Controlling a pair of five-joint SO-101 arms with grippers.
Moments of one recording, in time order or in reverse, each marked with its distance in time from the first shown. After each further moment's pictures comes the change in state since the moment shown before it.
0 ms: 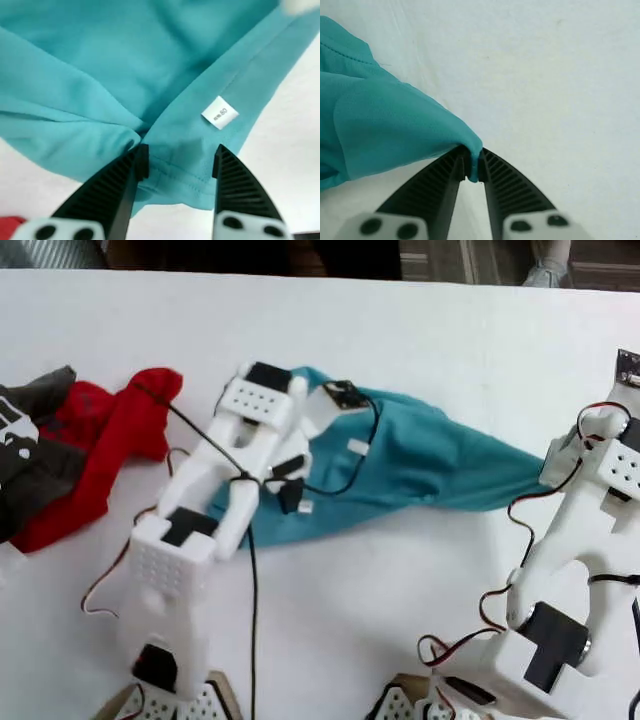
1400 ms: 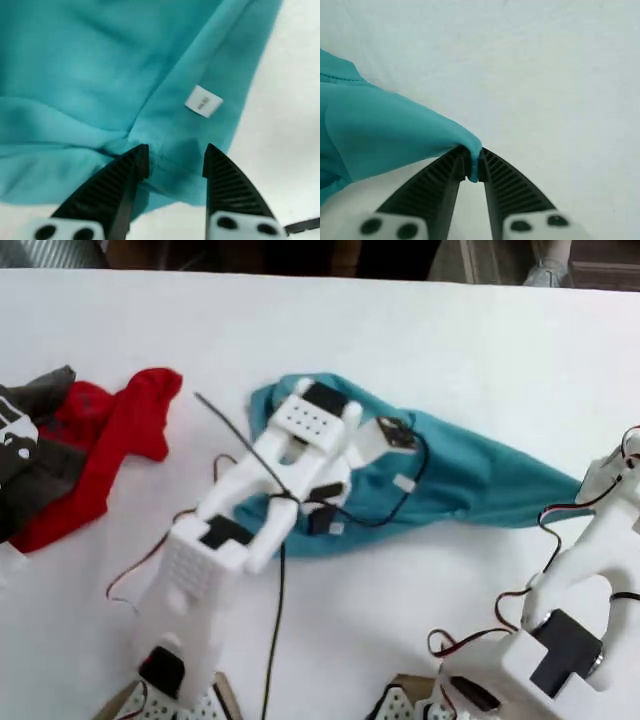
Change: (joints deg) left arm 10.1 7.5 -6.0 3.3 -2.5; right arm 9.1 0.0 0.0 0.4 2.7
